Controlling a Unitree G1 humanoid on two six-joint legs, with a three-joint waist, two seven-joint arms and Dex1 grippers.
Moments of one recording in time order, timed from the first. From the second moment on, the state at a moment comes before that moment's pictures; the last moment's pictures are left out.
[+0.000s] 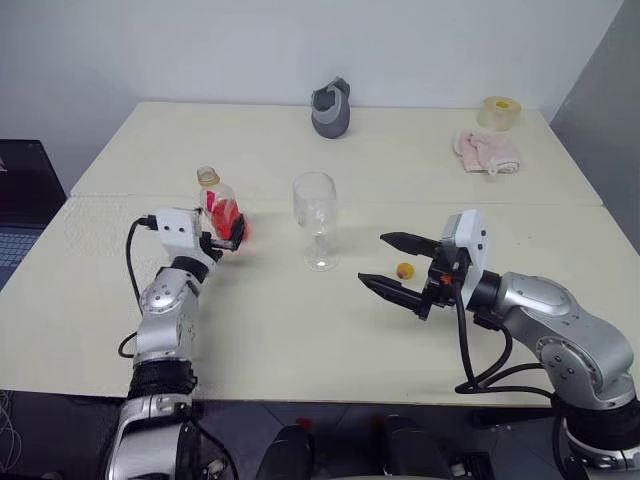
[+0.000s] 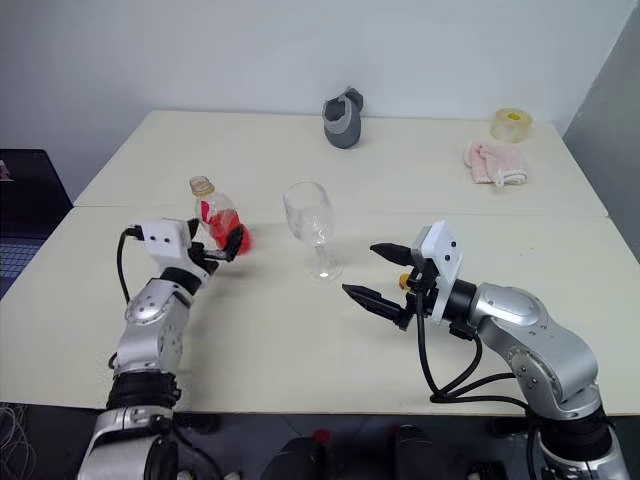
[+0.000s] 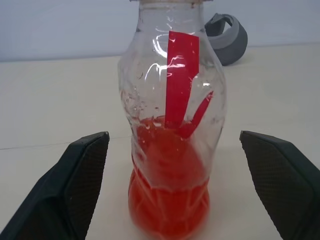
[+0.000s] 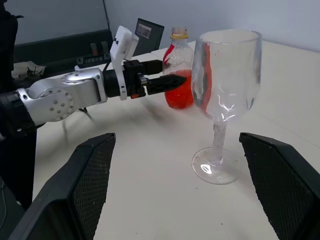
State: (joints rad) left arm -0.47 0.37 0.24 0.45 -0.22 -0.06 -0.37; right arm -0.30 -0.52 0.03 -0.61 0.65 0.74 0.63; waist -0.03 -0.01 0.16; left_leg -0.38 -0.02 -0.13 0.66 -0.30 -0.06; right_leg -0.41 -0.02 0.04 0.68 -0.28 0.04
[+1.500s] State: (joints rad) left arm -1.00 0.47 -0.03 0.96 0.09 -0.55 -0.57; right arm -0.54 -0.34 0.06 -0.47 0.63 0.77 0.42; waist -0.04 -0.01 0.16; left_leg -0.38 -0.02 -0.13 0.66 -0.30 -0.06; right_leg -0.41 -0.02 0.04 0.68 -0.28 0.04
